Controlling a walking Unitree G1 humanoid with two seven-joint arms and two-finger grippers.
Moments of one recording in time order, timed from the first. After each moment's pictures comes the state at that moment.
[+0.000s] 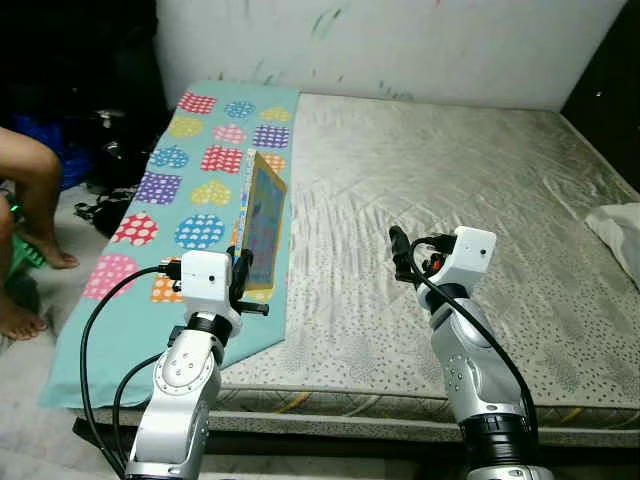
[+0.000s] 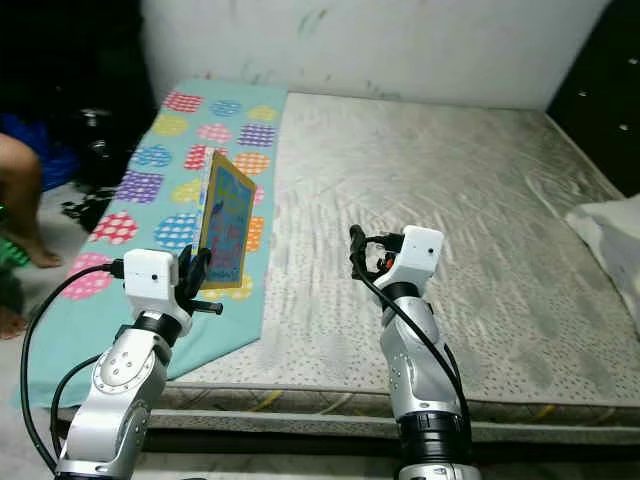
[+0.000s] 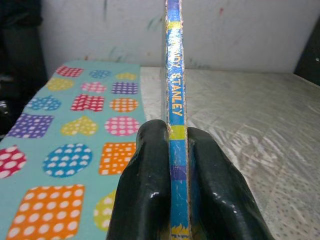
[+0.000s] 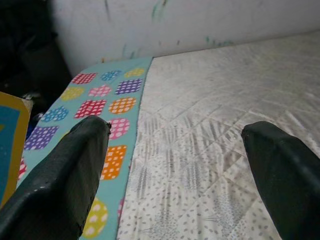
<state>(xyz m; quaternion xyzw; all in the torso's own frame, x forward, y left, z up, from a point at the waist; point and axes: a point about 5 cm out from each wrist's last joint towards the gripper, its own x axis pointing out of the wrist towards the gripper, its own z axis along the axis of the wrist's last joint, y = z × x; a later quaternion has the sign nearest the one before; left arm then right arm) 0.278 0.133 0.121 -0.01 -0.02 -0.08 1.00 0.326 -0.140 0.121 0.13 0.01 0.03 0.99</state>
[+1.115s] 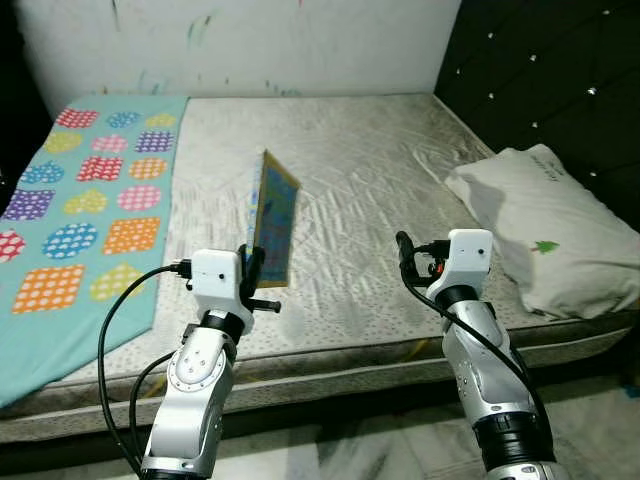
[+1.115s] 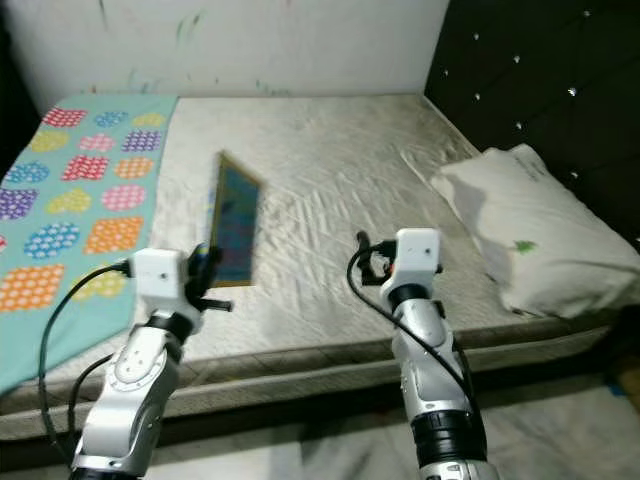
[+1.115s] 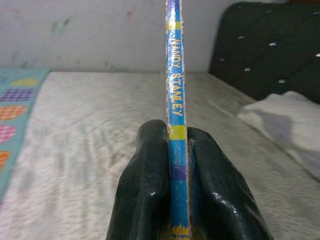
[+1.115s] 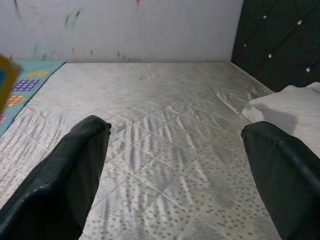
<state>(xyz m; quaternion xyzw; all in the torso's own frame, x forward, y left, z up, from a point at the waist) 0.282 0.123 0.122 -0.04 -0.03 -0.09 0.99 0.326 -0.147 0.115 0.03 0.00 0.03 1.00</state>
